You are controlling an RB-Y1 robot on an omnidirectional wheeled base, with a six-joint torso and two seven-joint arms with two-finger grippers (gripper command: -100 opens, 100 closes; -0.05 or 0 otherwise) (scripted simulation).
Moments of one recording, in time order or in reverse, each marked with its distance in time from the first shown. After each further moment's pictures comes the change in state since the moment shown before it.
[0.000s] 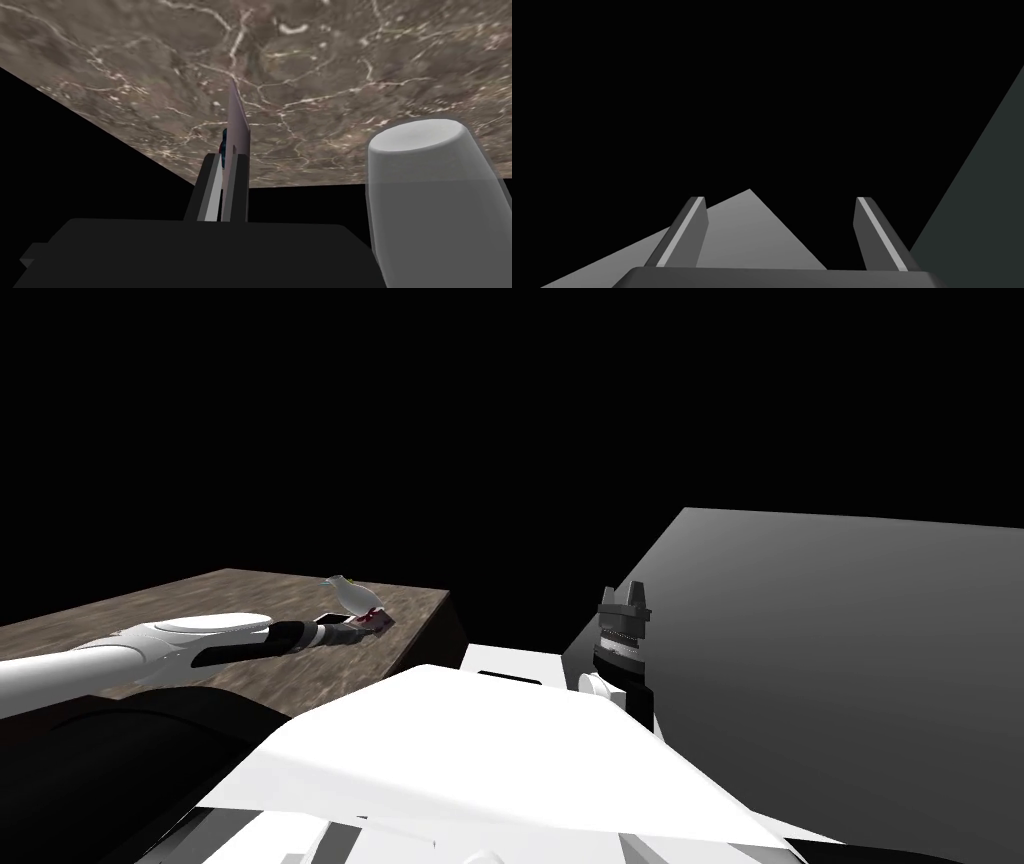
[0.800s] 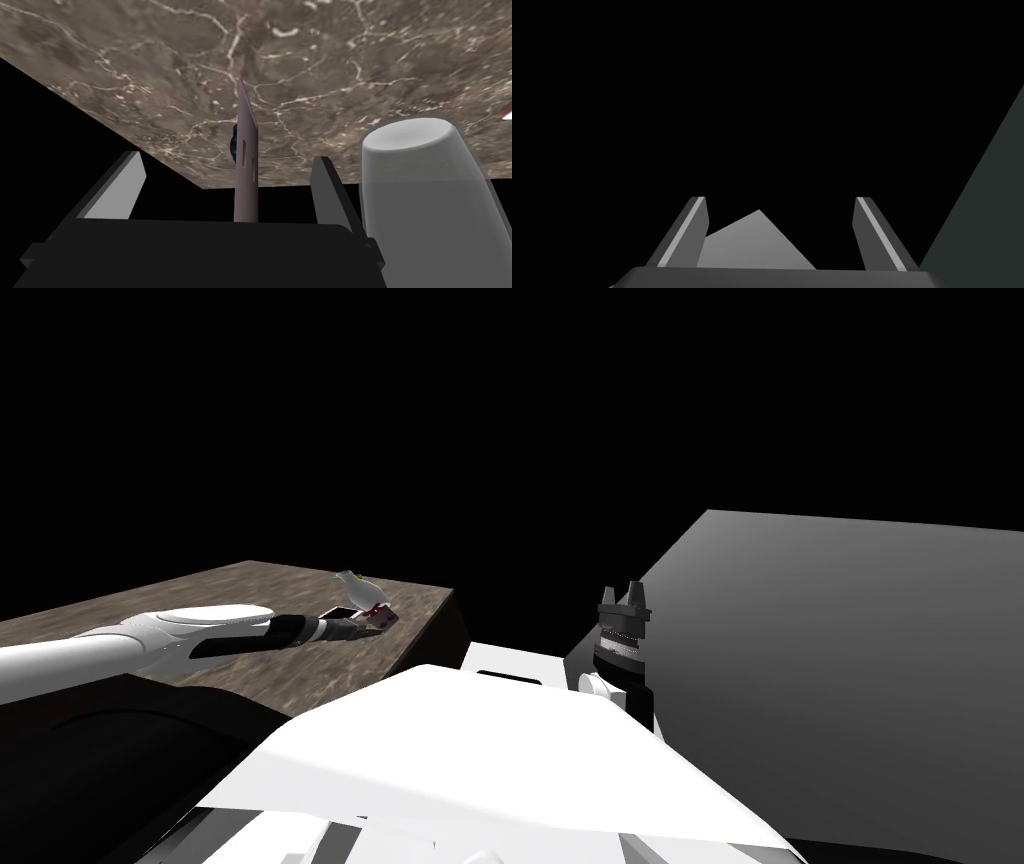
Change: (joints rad) left arm 0.001 0.045 0.012 -0.021 0.000 -0.027 0.001; right arm 0.000 0.000 0.000 0.000 0.000 0.000 0.000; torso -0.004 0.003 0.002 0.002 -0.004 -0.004
